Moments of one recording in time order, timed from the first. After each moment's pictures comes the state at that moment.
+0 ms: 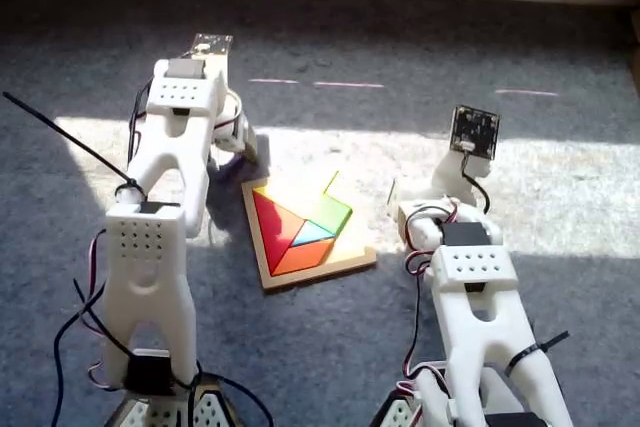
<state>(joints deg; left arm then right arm) -3.6 50.1 -39.7 85.2 7.9 -9.8 -32.4 57.9 29.8 -13.1</state>
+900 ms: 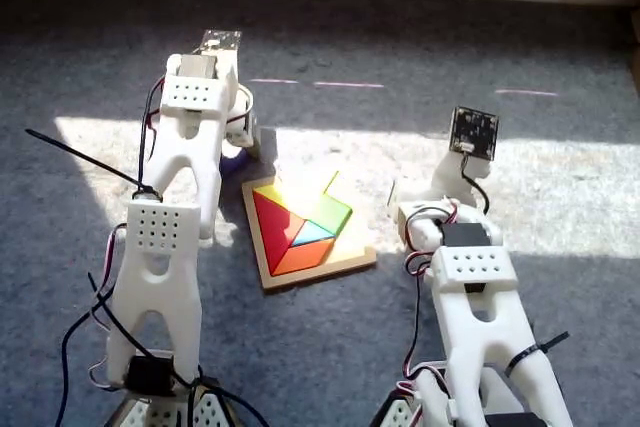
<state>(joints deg) -3.1 64.4 -63.1 94.6 10.3 -9.8 -32.4 58.2 29.8 -13.1</state>
